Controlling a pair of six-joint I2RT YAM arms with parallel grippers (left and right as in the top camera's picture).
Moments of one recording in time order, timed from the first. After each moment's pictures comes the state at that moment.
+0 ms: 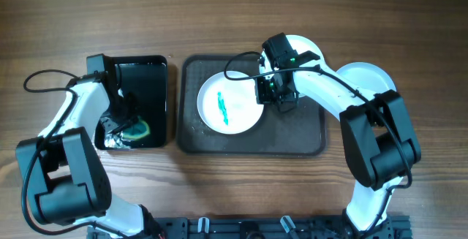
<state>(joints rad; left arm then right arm) 0.21 1.74 1.01 -0.82 0.01 -0.38 0.43 1.98 1.29 -0.67 -0.25 0.36</state>
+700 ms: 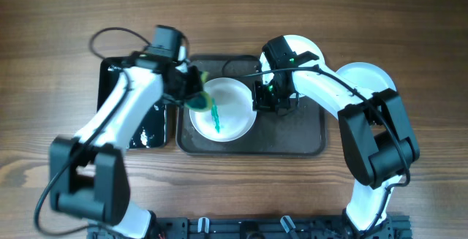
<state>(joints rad) -0.25 1.72 1.22 -0.82 0.24 -0.52 0.43 2.00 1.29 -0.73 -0.43 0.40</state>
